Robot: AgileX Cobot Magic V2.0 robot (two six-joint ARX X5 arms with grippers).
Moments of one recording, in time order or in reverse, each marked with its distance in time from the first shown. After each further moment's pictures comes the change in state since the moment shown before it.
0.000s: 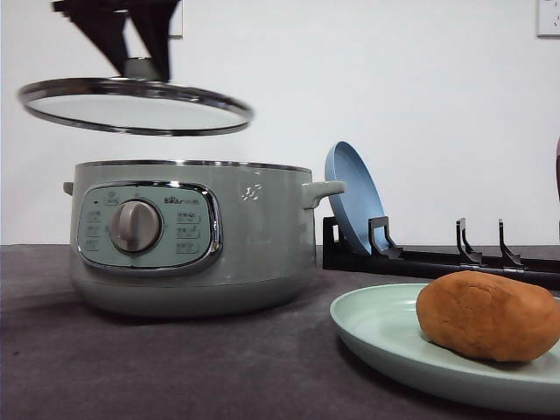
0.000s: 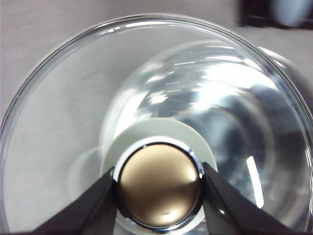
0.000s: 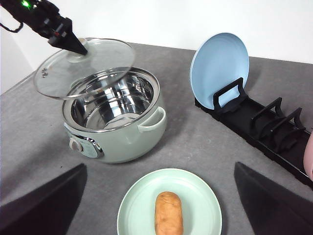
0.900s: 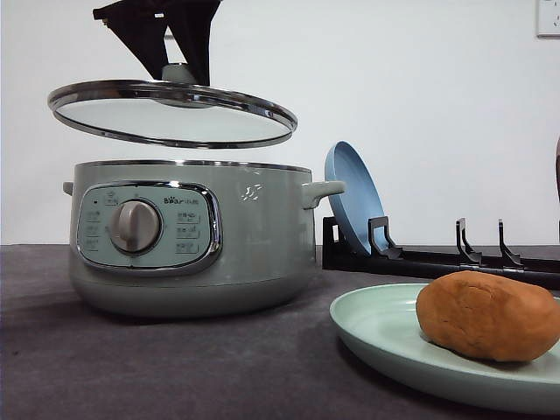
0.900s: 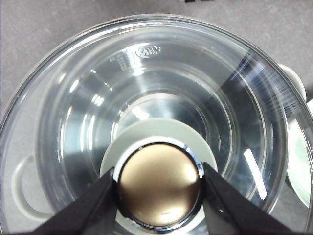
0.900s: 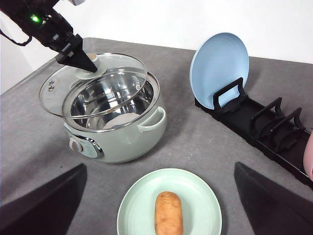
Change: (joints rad) left_arx -0.094 0.001 -0.050 0.007 0.001 0.000; right_arx 0.000 0.000 0.000 0.000 0.000 0.000
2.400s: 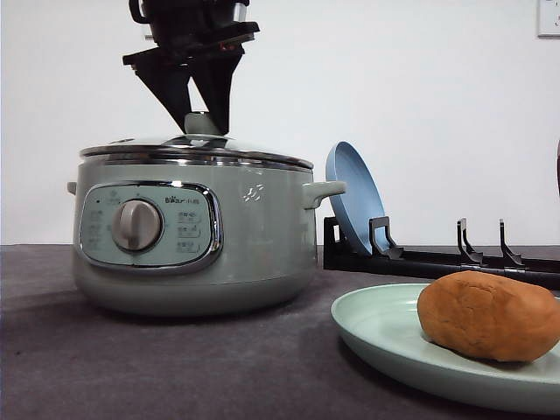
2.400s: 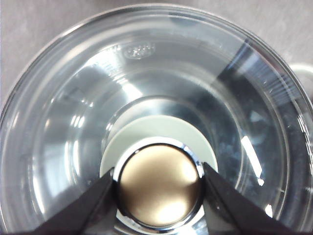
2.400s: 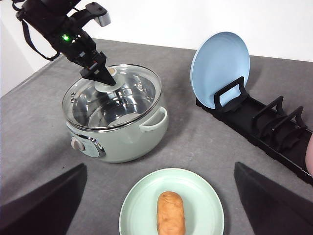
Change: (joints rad) left_arx -0.016 0.120 0.002 0.062 -0.003 0.036; right_arx 0.000 0.000 0.000 0.000 0.000 0.014
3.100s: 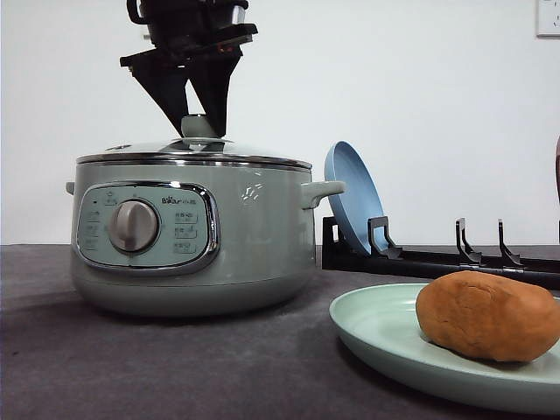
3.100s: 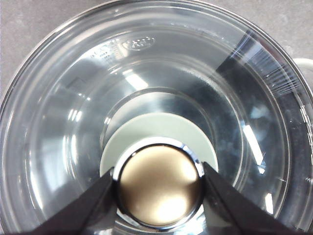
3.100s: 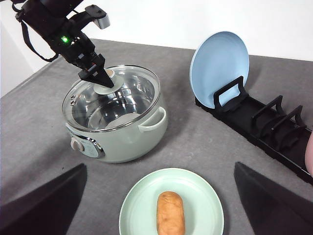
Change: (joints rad) left_arx 0.001 0.001 0.002 -0.036 0.000 -0.007; right_arx 0.000 0.000 0.000 0.000 0.000 0.002
